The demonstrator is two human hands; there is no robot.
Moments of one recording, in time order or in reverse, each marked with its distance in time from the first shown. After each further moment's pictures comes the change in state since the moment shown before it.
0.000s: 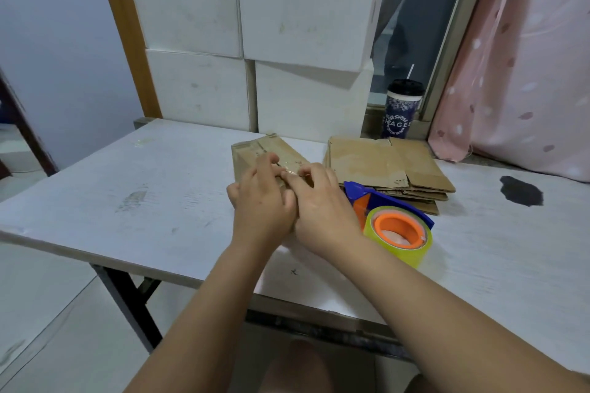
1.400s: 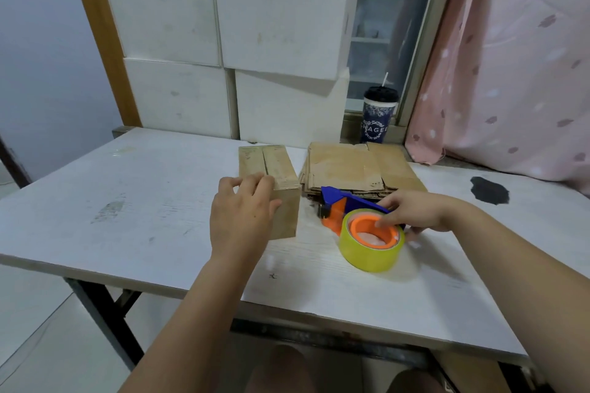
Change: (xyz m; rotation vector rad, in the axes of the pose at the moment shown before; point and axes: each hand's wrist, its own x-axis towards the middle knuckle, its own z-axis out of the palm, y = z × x) left_hand -0.007 0.004 -0.005 0.488 -0.101 0.288; right_hand -0.013 0.175 -0.075 0.425 -0.648 0.523
